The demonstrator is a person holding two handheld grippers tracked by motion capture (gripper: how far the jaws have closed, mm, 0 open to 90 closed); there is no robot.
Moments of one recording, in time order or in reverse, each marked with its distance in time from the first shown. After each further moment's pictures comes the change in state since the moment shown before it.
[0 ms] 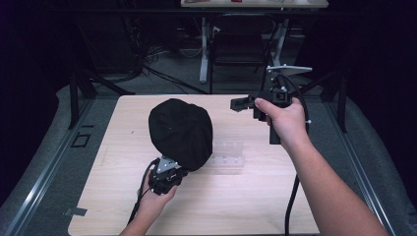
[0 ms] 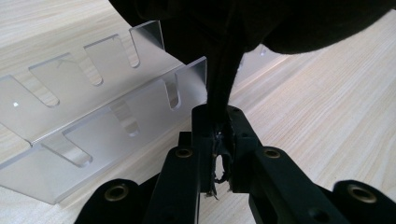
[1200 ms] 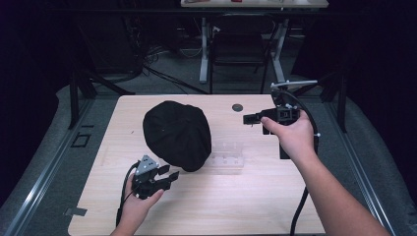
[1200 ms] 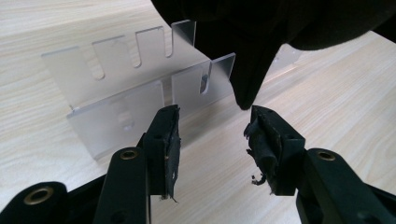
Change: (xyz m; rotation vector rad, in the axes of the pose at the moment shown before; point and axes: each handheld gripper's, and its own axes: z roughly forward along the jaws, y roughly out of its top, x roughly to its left) left arm 0.022 -0.017 -0.037 -0.045 0.008 -0.120; right arm -0.021 -0.031 -0.008 0.009 -0.245 -0.120
